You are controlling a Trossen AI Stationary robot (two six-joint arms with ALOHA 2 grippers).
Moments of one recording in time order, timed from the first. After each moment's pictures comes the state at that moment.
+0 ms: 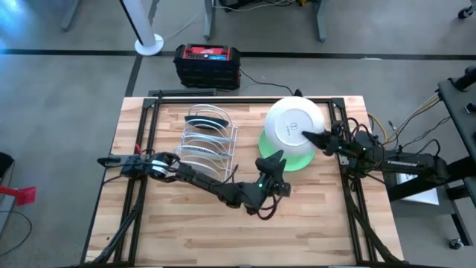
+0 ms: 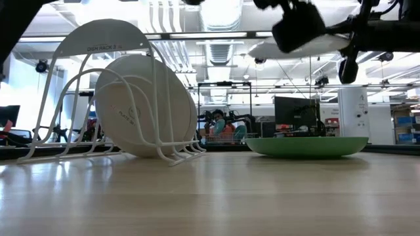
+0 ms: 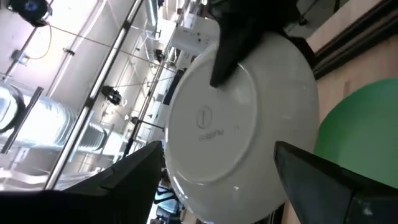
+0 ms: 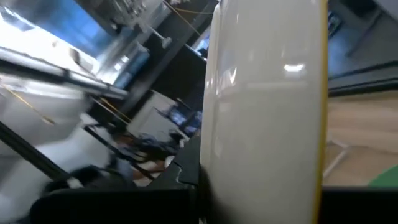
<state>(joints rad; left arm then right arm) -0.32 2.33 1.81 0.80 -1.27 1.45 -0.20 0.29 0.11 0.39 0.09 0.88</state>
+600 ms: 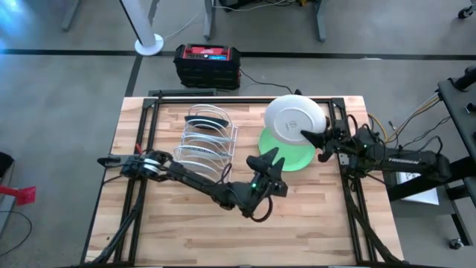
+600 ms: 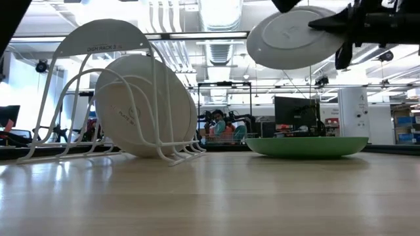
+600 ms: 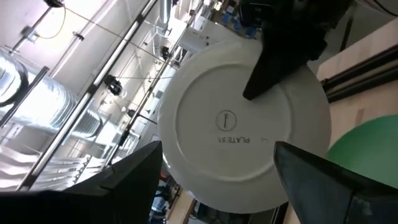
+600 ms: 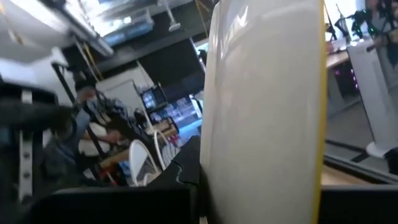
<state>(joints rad) -0.35 2.24 1.81 0.88 -1.30 1.45 -0.20 0.36 0.18 0.40 0.06 0.38</state>
